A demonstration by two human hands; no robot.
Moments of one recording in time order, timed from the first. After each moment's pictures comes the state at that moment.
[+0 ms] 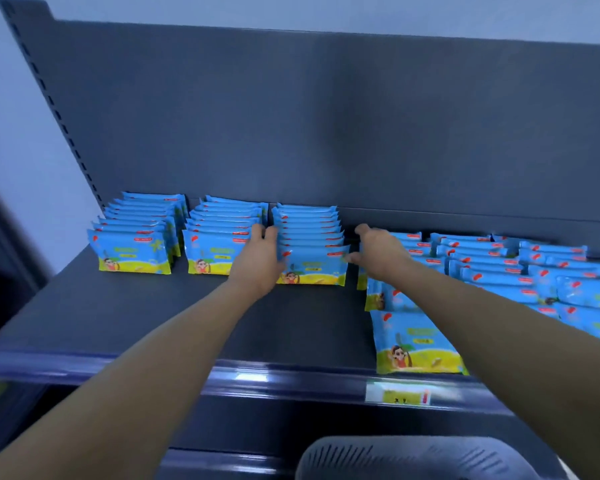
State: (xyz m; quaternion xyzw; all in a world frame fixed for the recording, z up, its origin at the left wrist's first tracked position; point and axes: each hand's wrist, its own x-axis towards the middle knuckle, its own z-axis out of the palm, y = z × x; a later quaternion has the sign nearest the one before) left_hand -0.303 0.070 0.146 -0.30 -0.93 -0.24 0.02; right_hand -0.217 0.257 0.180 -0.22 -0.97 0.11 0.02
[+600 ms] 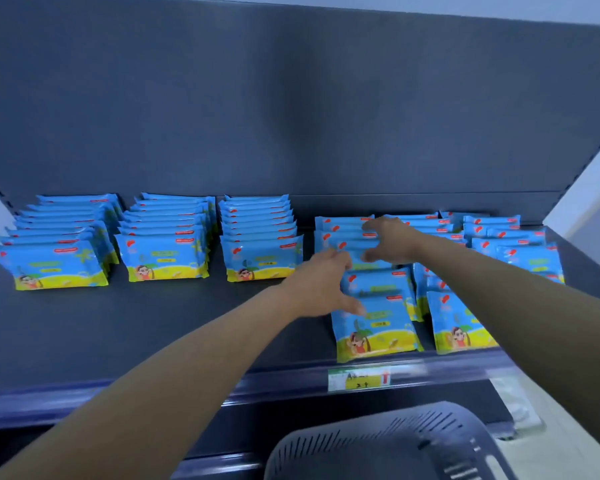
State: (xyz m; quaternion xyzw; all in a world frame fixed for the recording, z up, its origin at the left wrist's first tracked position) left_hand -0.216 0.161 0.163 -0.53 -0.81 -0.19 -0.18; right_hand -0.170 0.347 0.180 -0.24 -0.97 0.09 -0.07
